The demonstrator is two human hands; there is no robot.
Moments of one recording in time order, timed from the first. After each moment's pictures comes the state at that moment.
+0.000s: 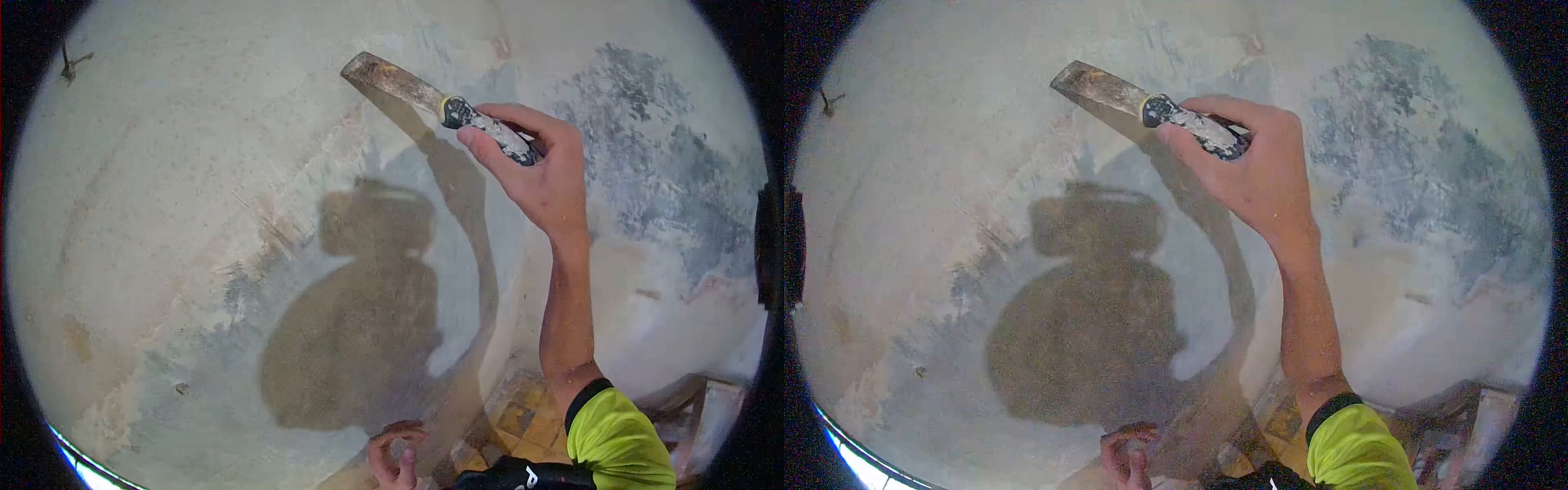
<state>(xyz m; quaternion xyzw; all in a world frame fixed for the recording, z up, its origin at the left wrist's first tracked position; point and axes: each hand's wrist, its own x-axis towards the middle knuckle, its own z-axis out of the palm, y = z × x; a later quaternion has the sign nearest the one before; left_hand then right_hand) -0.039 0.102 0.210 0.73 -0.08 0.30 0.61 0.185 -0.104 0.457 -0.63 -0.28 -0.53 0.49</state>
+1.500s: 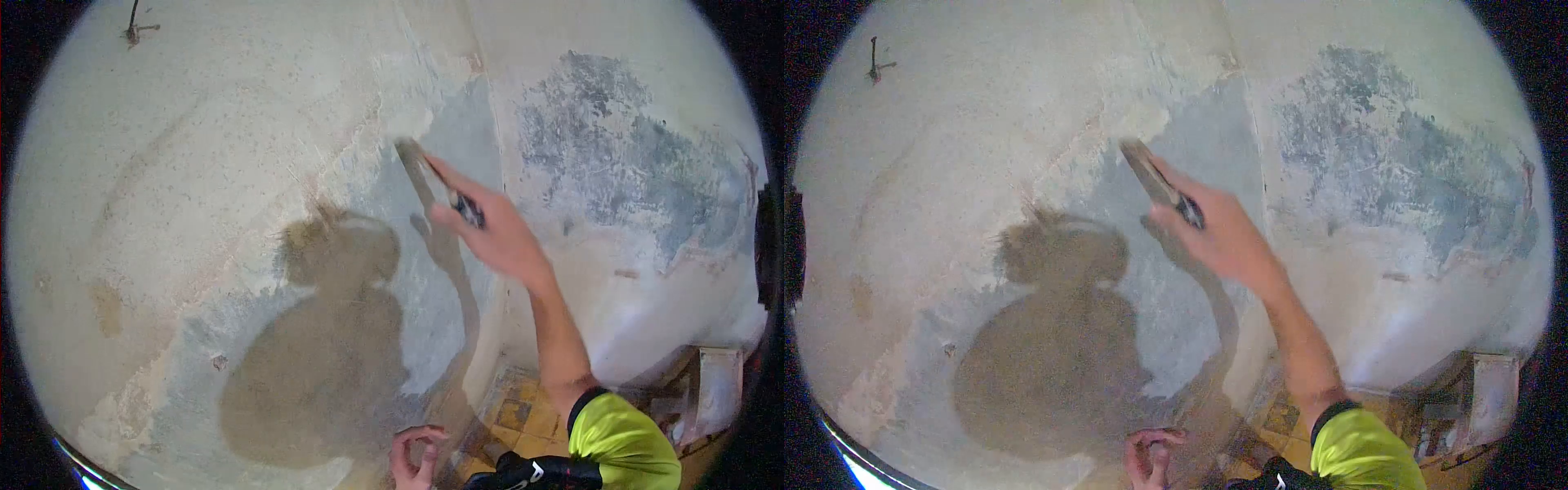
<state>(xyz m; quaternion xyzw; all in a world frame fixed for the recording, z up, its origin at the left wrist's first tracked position) -0.076 0.137 0.170 0.72 -0.10 0.16 0.67 0.143 -0.063 0.410 -0.75 -0.30 -0.35 0.47</state>
